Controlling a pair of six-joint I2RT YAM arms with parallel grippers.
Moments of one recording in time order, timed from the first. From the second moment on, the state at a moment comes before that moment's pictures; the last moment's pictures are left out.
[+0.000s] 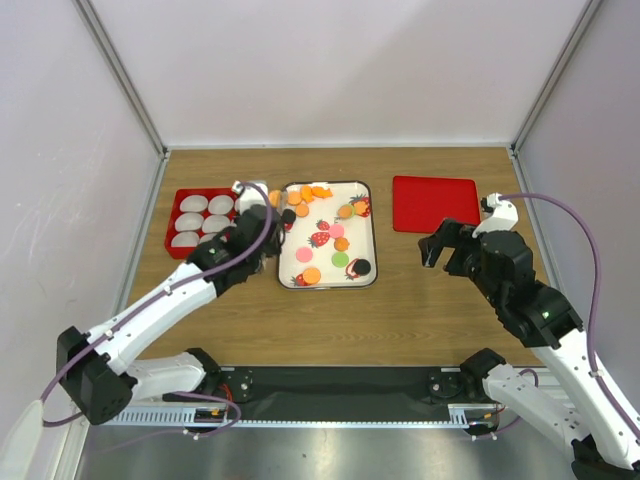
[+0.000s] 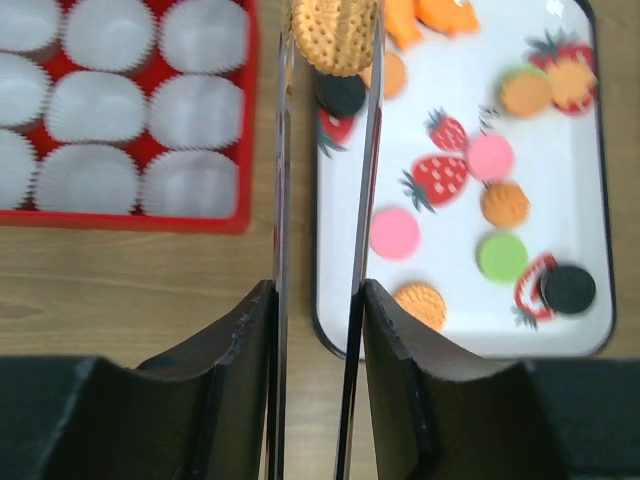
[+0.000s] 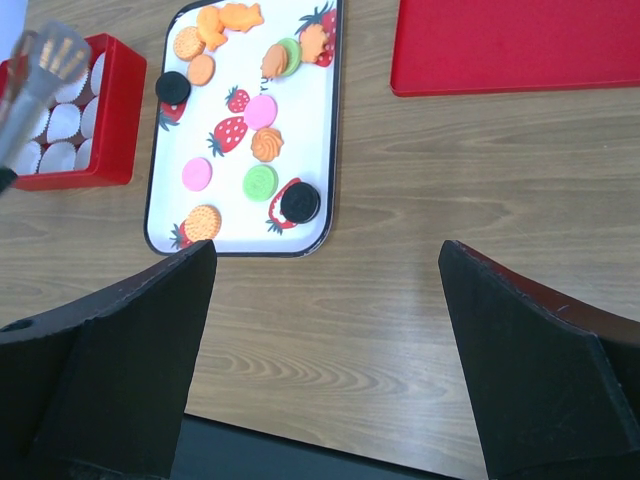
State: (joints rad) left arm -0.72 1.14 0.99 -0.55 -0.56 -0.50; right arm 0.55 0.68 0.96 -0.68 0.27 0.51
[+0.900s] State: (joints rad) left arm -0.30 1.49 1.10 -0.43 -0.38 -0.50; right arm 0.55 0.69 0.96 -0.68 0.25 0.51
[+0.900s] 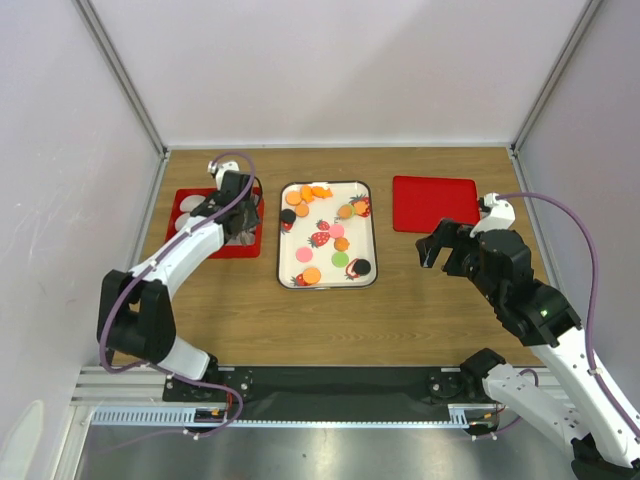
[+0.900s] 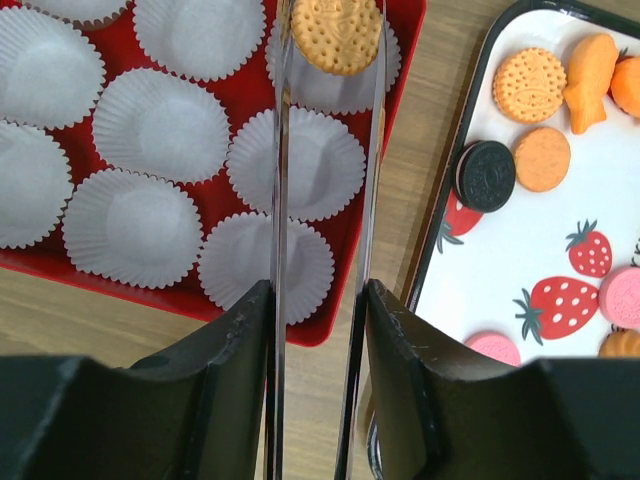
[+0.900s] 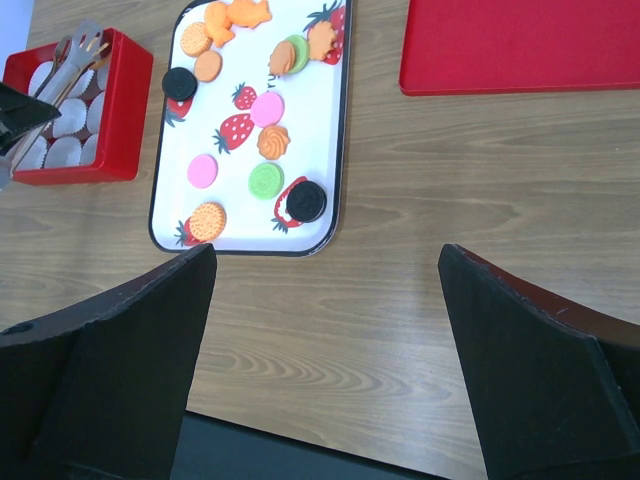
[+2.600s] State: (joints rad) left arm -0.66 1.57 1.15 -0.55 -0.52 -0.38; right arm 0.55 0.65 0.95 -0.68 0.22 0.54
